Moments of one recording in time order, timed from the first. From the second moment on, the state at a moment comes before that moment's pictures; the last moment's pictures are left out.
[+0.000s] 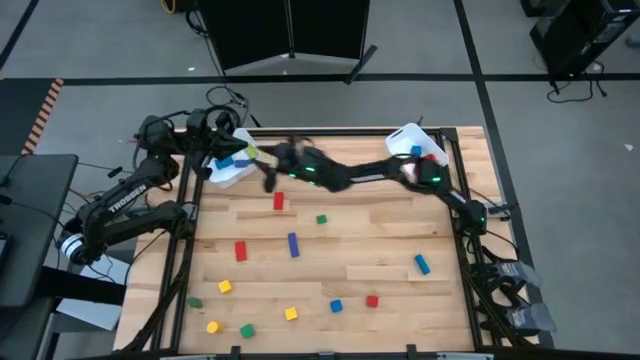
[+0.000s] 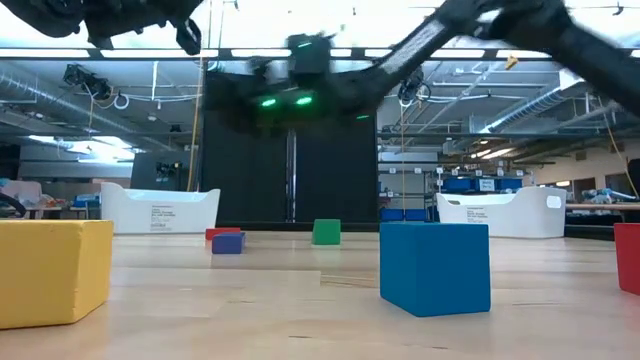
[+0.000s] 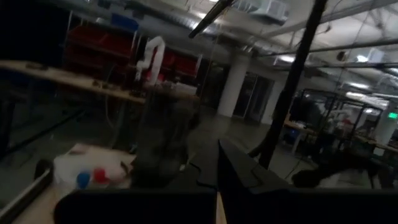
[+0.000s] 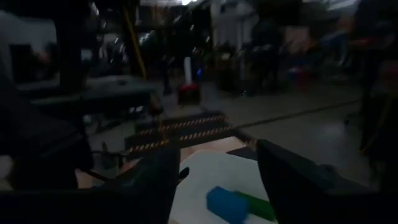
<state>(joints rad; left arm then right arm) 0.91 0.79 0.61 0.57 1.01 -0.58 -0.22 2.32 1.62 0.80 0.14 0.08</state>
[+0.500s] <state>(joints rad) 0.60 0.88 0.61 -0.14 0.41 -0.03 -0.04 1.43 0.52 1.04 0.47 0.02</state>
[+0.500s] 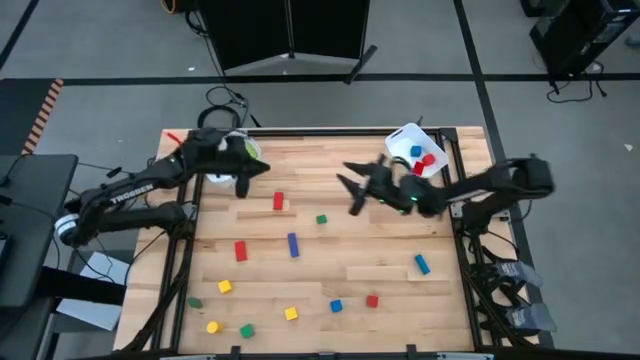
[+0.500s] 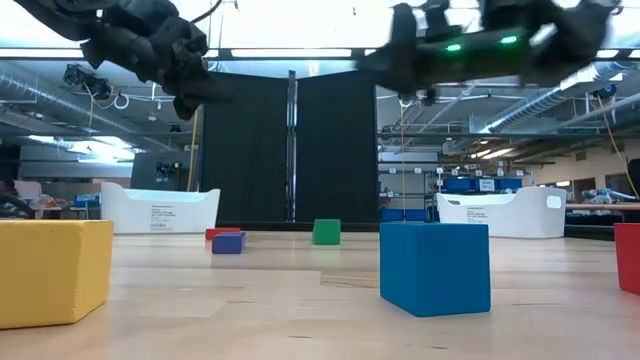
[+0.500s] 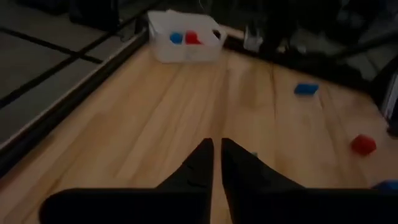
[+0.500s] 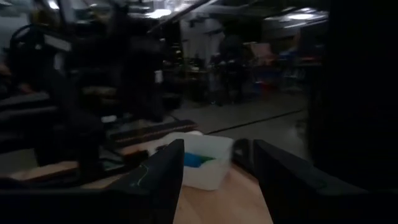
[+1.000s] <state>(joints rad) -0.04 0.89 0.80 -0.65 -0.04 -0.24 0.09 1.12 0.34 0.99 0.61 -0.10</state>
